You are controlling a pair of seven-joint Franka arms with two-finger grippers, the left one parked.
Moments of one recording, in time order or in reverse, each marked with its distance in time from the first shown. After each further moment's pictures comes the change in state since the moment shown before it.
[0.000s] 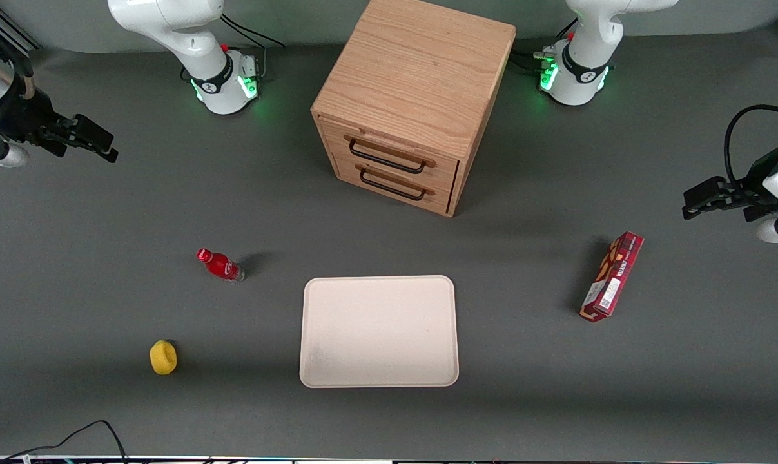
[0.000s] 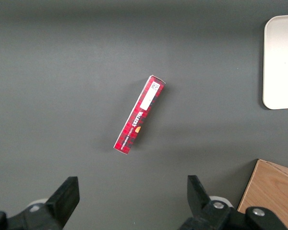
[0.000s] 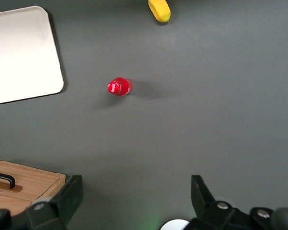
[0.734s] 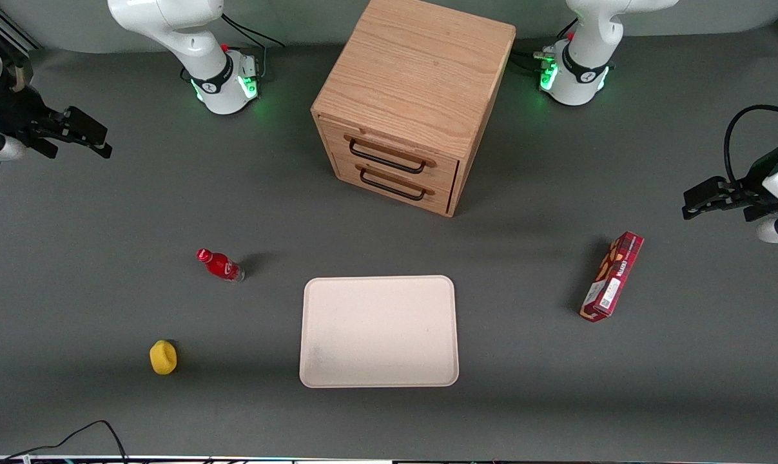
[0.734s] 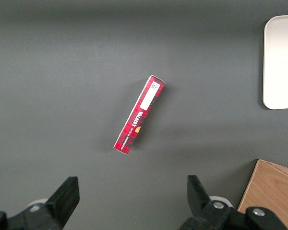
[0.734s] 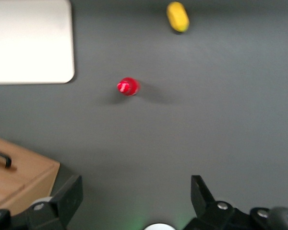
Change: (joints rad) arm 0.005 0.015 0.008 0.059 0.028 -0.023 -0.212
